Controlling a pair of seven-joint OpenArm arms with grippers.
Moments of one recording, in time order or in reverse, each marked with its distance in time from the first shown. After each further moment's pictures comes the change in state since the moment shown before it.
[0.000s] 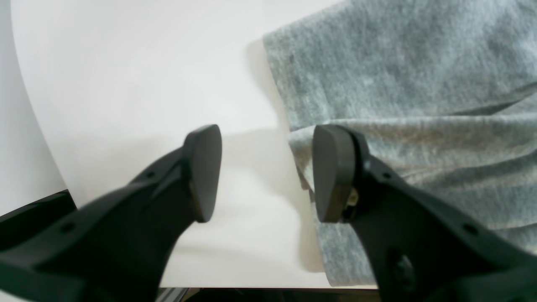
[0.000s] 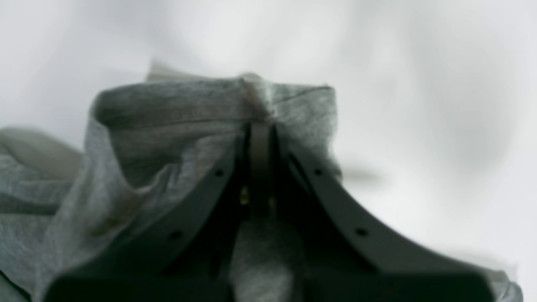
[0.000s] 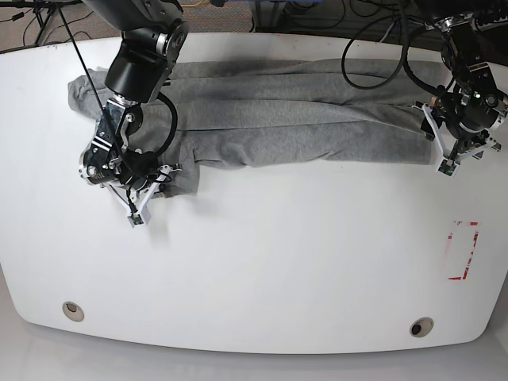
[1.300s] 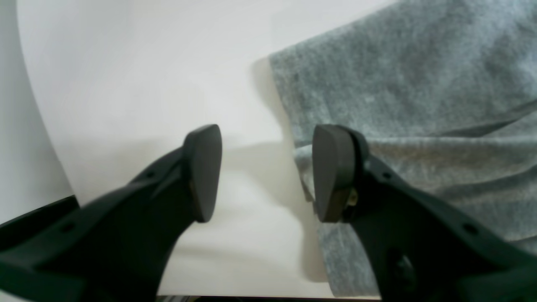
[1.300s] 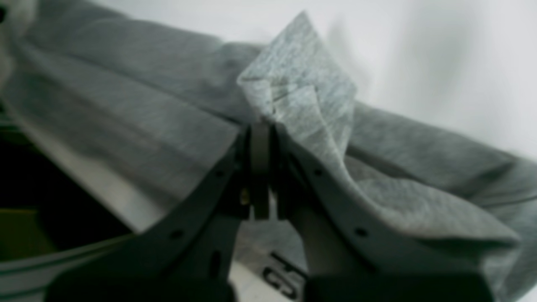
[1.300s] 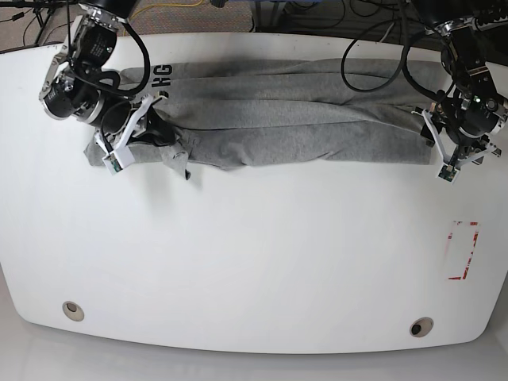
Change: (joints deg) left arm -1.6 0.1 0.3 -0.3 0.4 0.0 -0.4; right arm -27.5 9.1 -0.4 36.8 59.4 -0.1 -23.5
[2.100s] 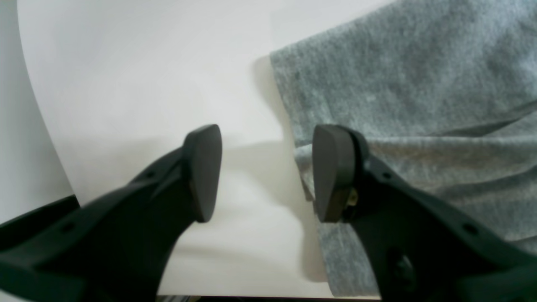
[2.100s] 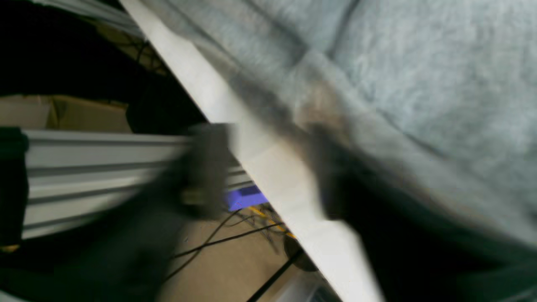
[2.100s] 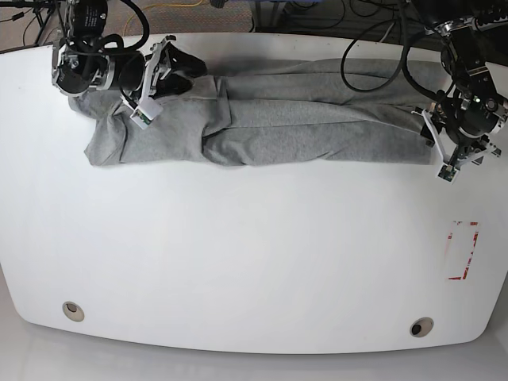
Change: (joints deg) left arm 0.0 0.0 0.0 -0.1 0.0 0.0 0.0; right arm -10.8 10.2 -11.9 0.0 10.8 0.0 0.0
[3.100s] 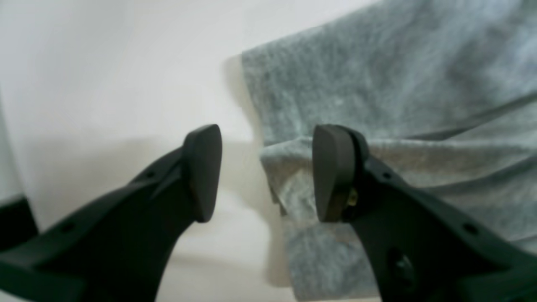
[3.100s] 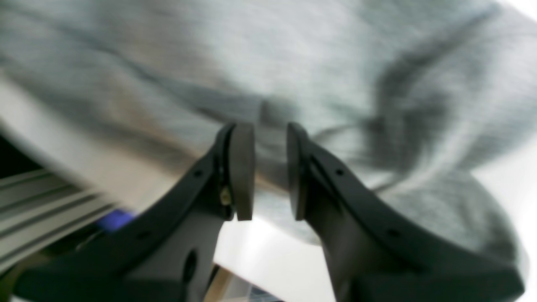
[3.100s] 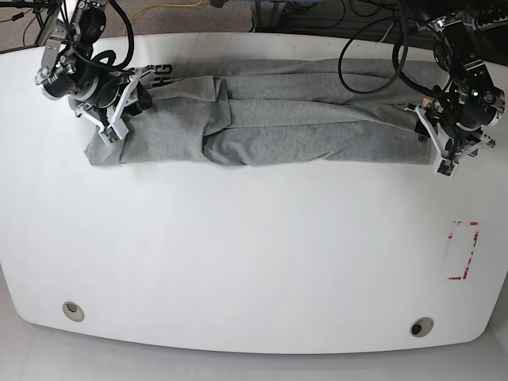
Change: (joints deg) left arm 0.7 4.6 -4.8 0.1 -3.0 0.0 0.0; right arm 3.8 -6.3 9.7 0.0 -33.5 0.0 7.8
